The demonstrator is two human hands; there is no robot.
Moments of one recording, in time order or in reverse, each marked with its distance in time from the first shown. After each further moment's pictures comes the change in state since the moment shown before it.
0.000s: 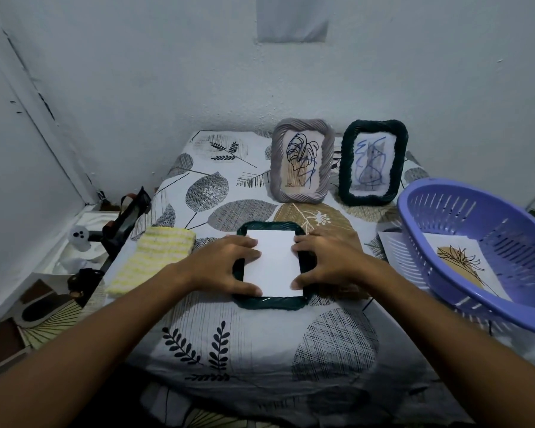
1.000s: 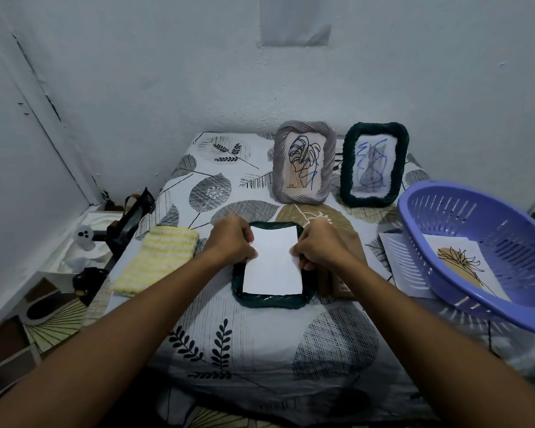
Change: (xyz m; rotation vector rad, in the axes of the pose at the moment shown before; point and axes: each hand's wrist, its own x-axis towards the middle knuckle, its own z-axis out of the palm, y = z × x) left_hand 0.034 0.024 -0.011 -0.387 0.323 -0.529; right_hand 0.021 -0.033 -0.007 0.704 0.234 0.423
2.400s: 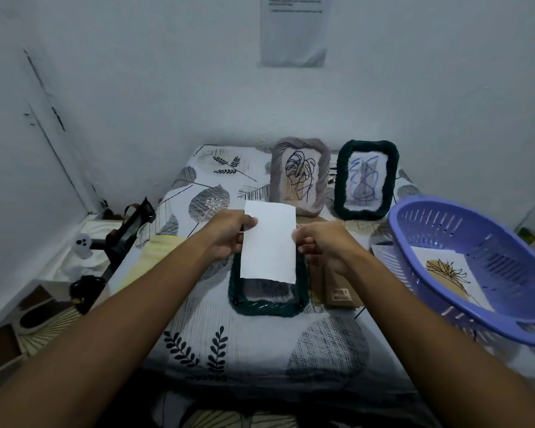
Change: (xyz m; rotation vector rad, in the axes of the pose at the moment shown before) left_hand 0.007 0.029 -0.027 -0.921 -0.198 -0.313; right_hand -0.022 -0.014 -0.034 0.611 -0.049 0.132
